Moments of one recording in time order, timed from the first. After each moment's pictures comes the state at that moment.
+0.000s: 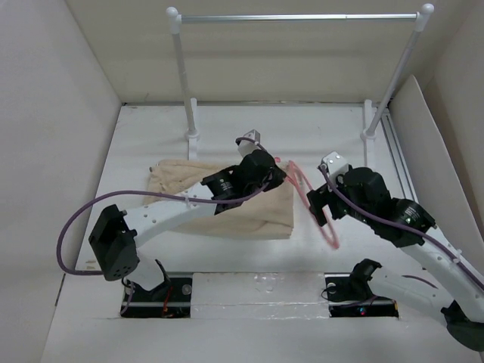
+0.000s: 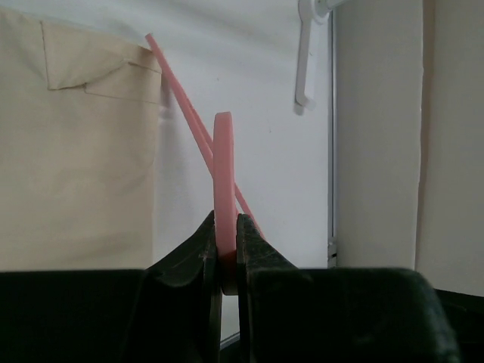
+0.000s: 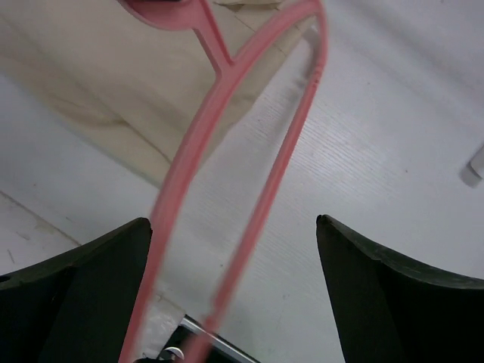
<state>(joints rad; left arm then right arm) -1.00 1.48 1.25 -0.29 -0.34 -1.11 0.75 0.81 1.06 -0.91 0.22 0.03</state>
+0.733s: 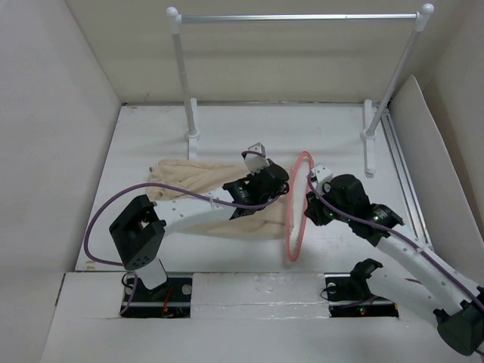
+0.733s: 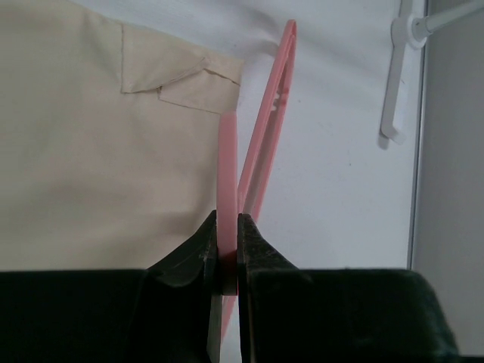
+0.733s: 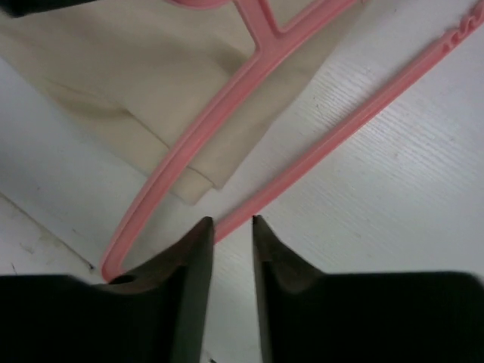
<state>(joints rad) -1.05 1.64 1.18 -0.20 -0.54 -1.14 0.59 0.82 0.72 -0.60 -0.10 0.05</state>
